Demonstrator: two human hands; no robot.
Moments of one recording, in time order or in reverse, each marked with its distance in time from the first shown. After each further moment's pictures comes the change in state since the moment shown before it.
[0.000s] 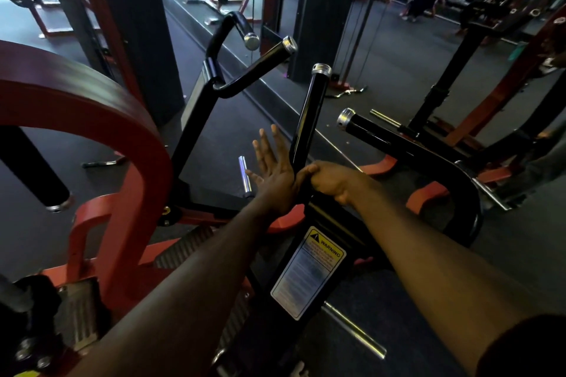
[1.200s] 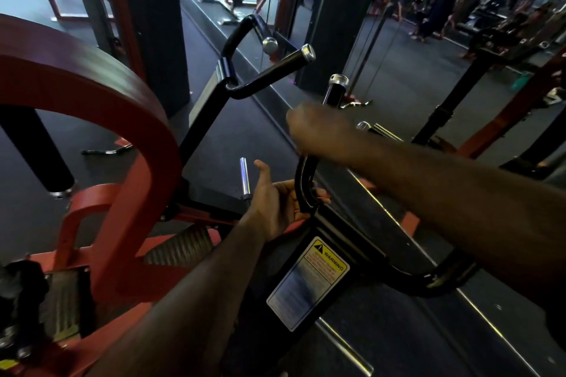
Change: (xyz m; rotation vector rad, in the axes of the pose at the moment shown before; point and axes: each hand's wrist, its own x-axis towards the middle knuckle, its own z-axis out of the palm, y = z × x) left_hand -0.018 0.004 -0.011 -1.341 -0.234 -0.456; right_hand -0.013 -0.122 -0.016 -1.301 0.344 -0.391
